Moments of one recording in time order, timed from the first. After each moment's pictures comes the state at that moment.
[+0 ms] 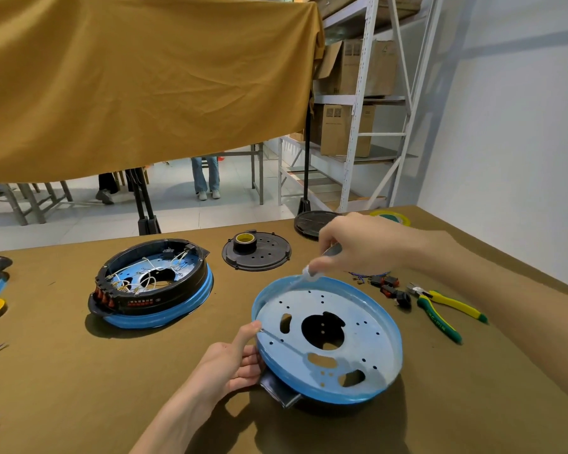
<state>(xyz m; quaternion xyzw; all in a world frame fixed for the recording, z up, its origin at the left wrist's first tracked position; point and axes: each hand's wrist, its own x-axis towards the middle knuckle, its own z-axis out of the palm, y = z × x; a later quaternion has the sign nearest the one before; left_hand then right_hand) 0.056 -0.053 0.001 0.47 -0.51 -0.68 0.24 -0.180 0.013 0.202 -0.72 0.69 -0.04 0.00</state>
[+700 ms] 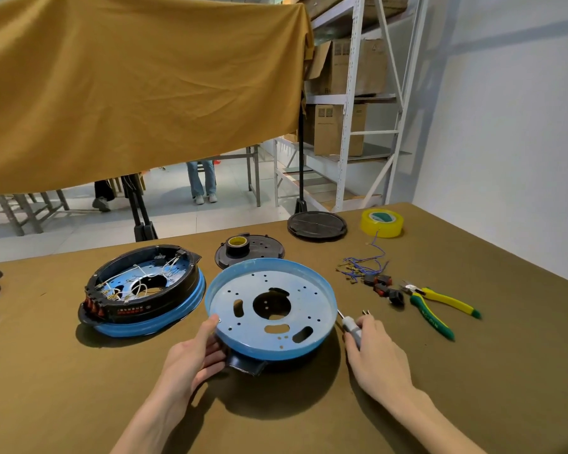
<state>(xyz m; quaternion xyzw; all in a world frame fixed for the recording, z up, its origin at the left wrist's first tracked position) 0.075 -0.073 0.004 0.52 -0.43 -0.65 0.35 -0.194 0.069 -0.010 -0.44 0.86 -0.25 0.01</state>
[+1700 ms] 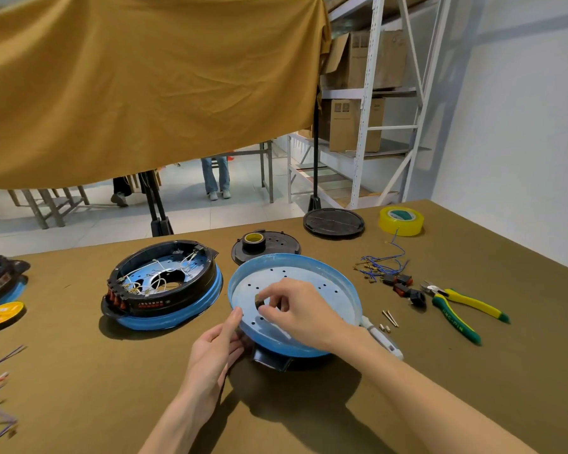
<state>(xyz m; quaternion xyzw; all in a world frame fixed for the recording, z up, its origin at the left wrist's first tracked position) 0.067 -0.068 0.001 0.45 -0.43 -0.67 0.41 -0.113 -0.025 0.058 -0.69 0.61 -0.36 0.14</state>
